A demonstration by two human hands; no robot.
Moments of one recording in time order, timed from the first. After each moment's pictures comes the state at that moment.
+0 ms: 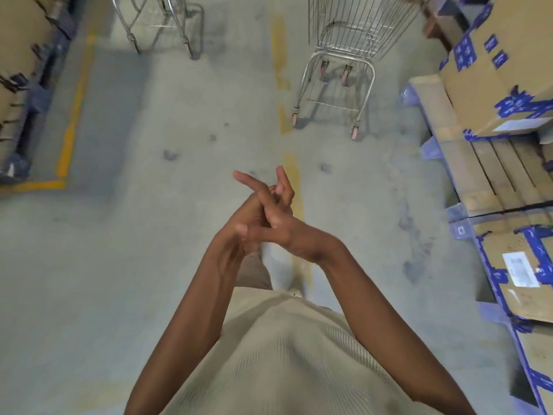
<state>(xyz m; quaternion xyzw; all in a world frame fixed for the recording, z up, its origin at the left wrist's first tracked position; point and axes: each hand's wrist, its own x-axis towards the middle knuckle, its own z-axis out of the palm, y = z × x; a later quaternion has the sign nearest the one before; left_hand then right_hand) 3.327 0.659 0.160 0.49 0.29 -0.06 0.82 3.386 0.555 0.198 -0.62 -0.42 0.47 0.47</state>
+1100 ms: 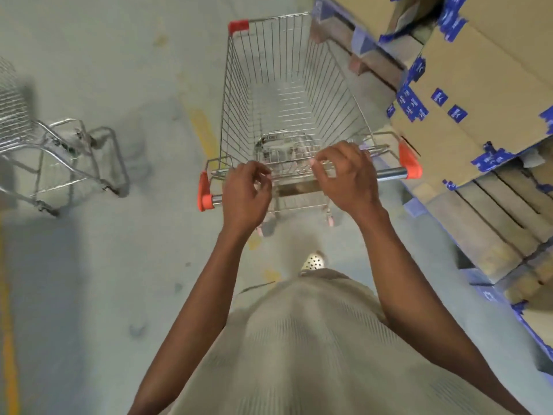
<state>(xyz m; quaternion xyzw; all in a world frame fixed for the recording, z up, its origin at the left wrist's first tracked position) 4.067 0.980 0.148 0.89 0.16 0.14 0.40 4.161 0.777 0.136 -0.91 -0.25 -0.17 0.28</state>
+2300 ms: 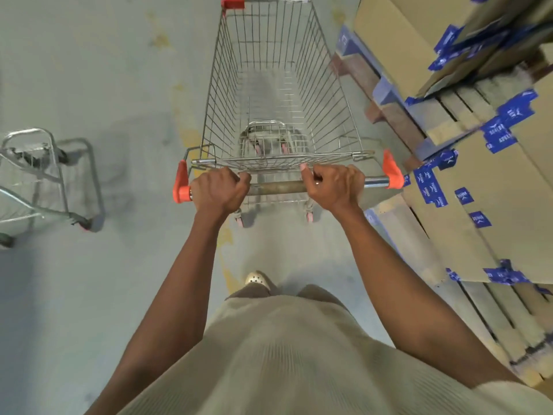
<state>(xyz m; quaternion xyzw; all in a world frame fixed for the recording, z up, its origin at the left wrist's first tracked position) 4.453 1.209 0.131 0.95 0.27 -0.06 0.11 4.550 0.990 0.112 -0.97 -0.18 -0.06 0.16</state>
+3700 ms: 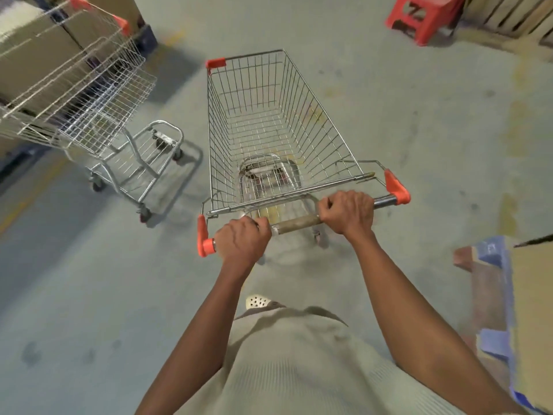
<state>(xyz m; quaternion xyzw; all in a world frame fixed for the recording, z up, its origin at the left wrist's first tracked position) 4.776 1.467 0.130 0.79 0.61 -0.05 0.08 5.005 1.426 0.118 -0.84 -0.55 0.03 0.03</state>
